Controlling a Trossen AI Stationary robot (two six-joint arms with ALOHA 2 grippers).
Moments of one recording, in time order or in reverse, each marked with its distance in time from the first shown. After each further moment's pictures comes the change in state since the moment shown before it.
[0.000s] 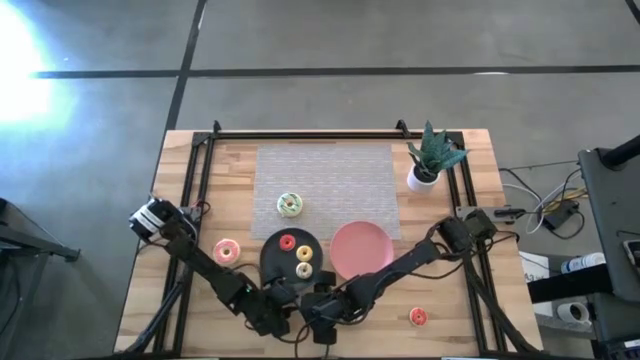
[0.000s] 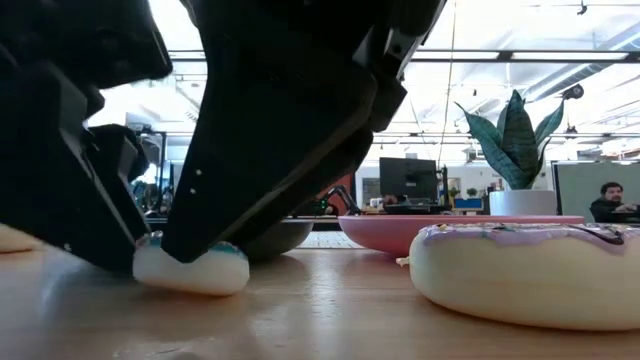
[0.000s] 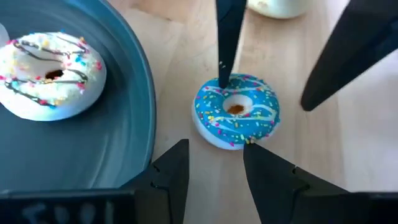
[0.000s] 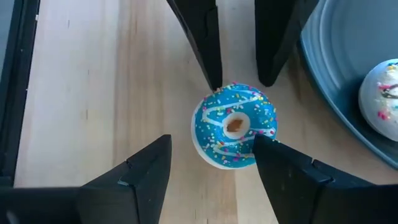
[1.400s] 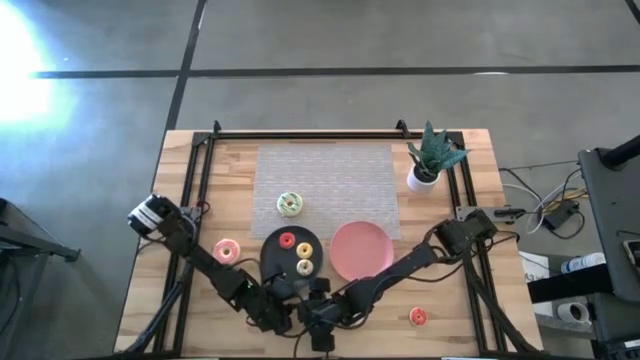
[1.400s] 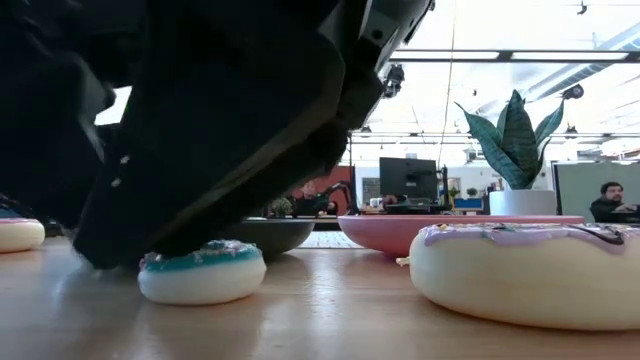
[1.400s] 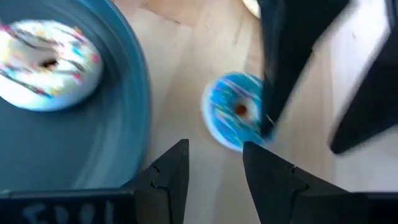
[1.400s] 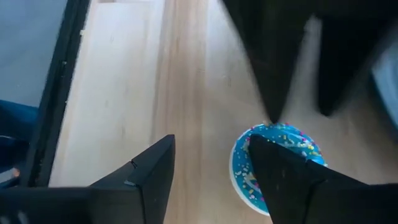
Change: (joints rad) left arm 0.015 -0.026 -0.001 -0.019 0.042 -0.052; right arm 0.009 0.033 0.028 0.088 -0.028 -0.054
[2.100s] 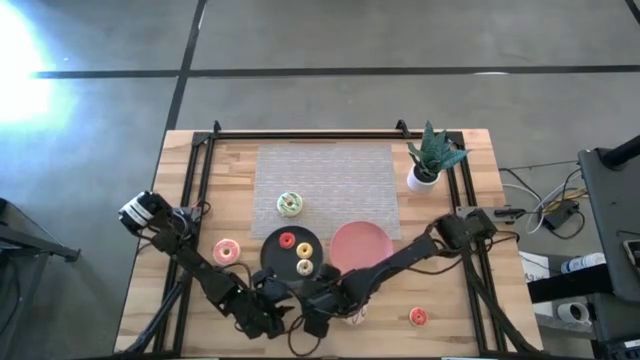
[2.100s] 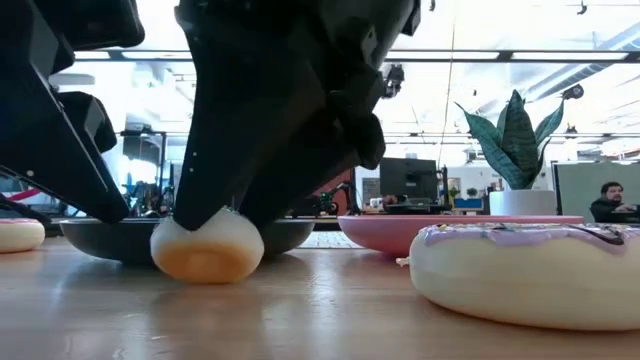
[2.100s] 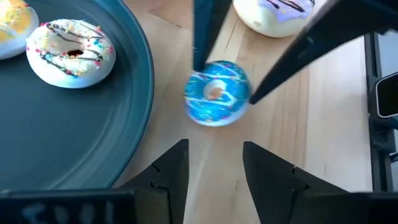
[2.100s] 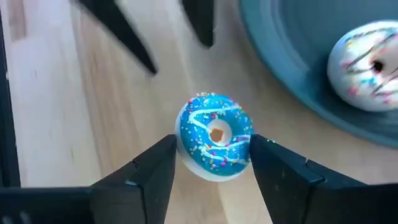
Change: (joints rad) left arm -0.066 -0.069 0.002 -0.093 -0.073 -0.104; right arm -0.048 -0.027 0.032 -0.192 0.030 0.291
